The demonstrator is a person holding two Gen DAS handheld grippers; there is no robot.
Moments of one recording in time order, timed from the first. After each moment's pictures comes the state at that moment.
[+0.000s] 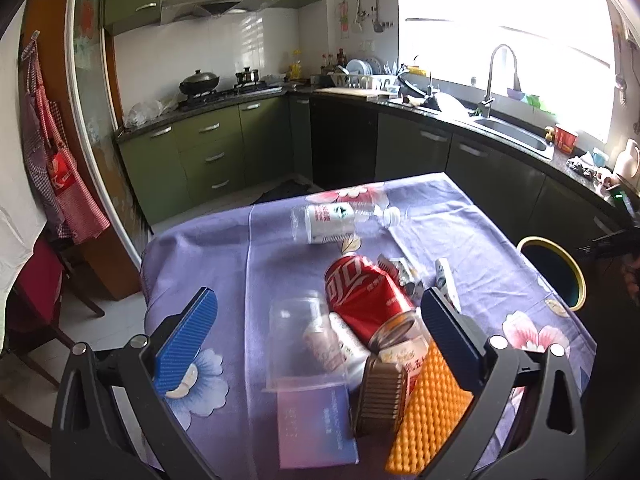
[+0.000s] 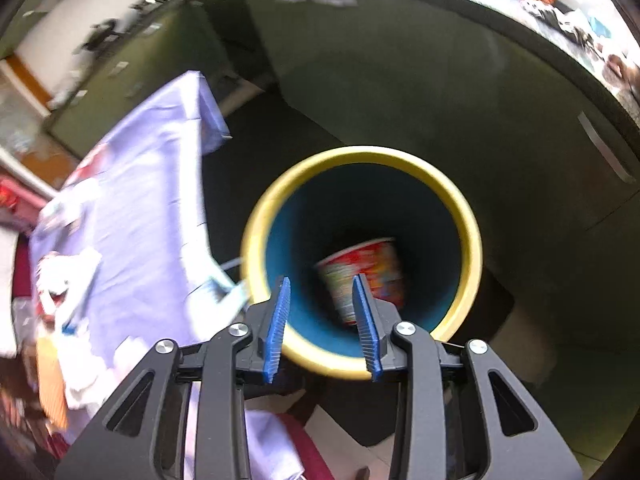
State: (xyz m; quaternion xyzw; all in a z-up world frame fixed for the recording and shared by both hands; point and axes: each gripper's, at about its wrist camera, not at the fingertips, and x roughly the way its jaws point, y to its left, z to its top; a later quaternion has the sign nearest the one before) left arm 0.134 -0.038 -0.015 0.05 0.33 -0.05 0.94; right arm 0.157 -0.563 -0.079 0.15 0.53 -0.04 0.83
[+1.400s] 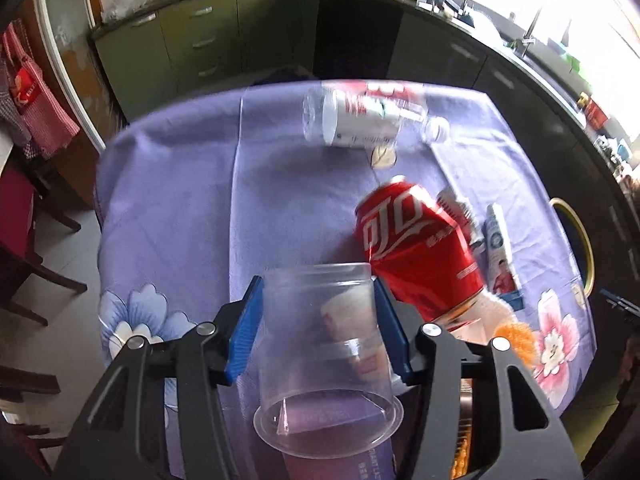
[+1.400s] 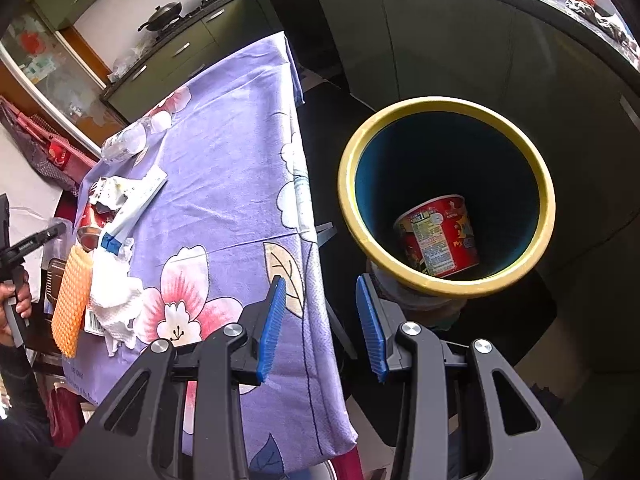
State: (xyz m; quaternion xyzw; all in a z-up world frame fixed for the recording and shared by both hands) left arm 0.232 -0.011 -0.080 0.00 0.51 -0.07 0.86; right arm 0.126 -0.490 -0.115 0.15 0.52 0.05 0.84
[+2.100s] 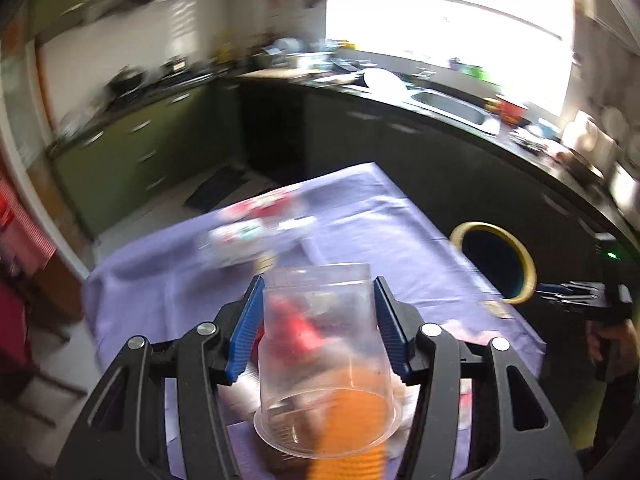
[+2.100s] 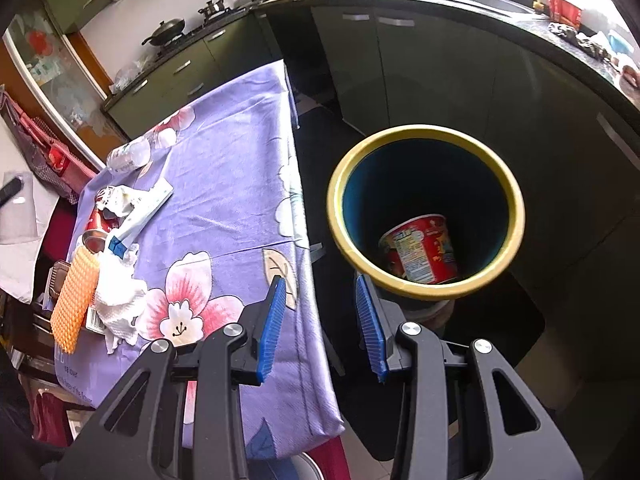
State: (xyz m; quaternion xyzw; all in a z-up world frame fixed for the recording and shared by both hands) left arm 0.179 -0.138 0.033 0.08 0.36 -0.20 0.91; right arm 0.100 -0.508 -0.095 0.14 0.48 0.03 0.87
